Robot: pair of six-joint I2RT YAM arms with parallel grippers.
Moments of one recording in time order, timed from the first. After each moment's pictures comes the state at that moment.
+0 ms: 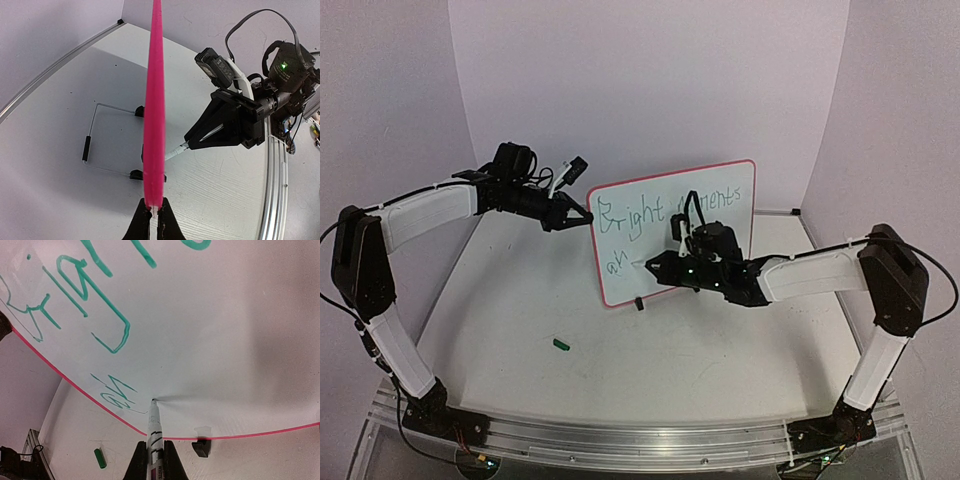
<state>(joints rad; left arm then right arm) -0.44 1.69 1.45 -0.42 0.77 0.25 0.81 1.79 1.04 0.33 -0.04 0.64</state>
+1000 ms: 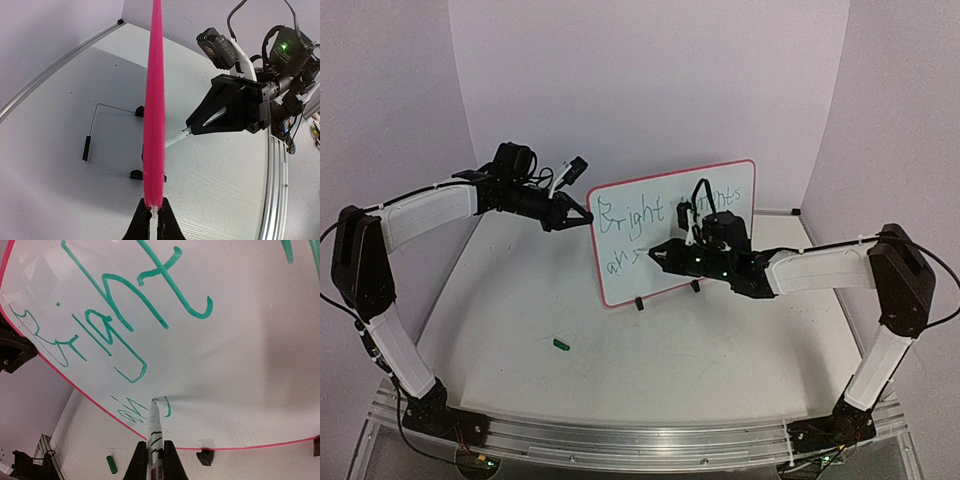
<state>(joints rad) -0.44 1.69 1.45 -0.42 0.77 0.25 0.77 1.76 1.05 0.34 -0.11 0.64</state>
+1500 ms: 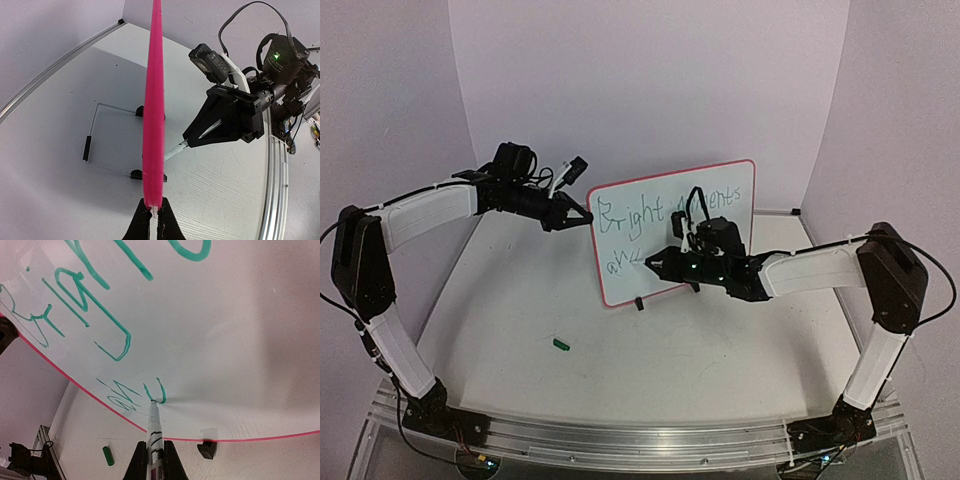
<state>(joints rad) -0.44 1.69 1.45 -0.42 0.77 0.25 0.77 1.80 1.05 0.34 -0.14 0.65</state>
